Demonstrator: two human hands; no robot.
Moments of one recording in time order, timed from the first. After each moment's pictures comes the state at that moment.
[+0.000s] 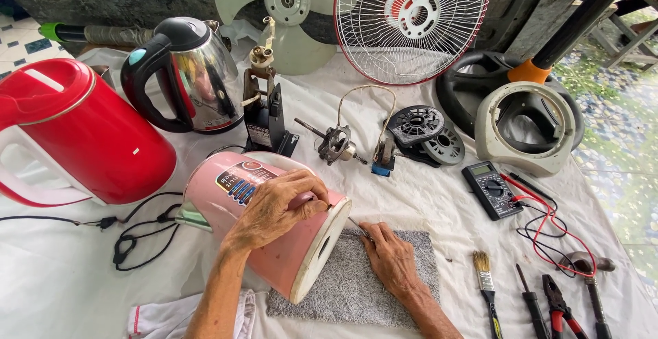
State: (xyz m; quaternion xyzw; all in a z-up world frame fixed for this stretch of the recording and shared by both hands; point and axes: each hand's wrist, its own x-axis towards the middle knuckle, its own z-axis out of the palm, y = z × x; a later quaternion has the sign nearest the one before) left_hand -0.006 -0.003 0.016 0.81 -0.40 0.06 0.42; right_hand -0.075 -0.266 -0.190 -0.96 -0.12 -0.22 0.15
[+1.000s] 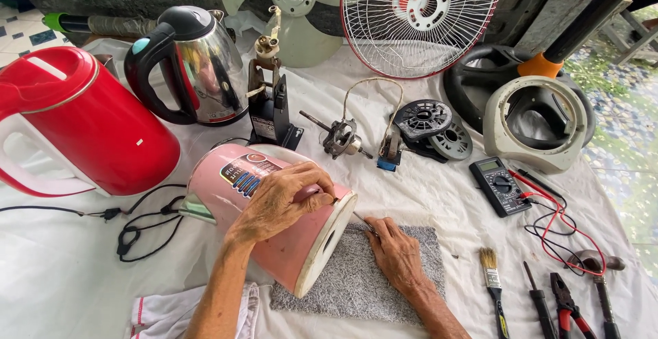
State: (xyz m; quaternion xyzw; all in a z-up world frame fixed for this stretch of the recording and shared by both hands) left_hand -0.006 -0.001 0.014 0.82 -0.39 0.05 0.42; right_hand -0.076 -0.267 -0.190 -0.95 -0.13 -0.24 0.14
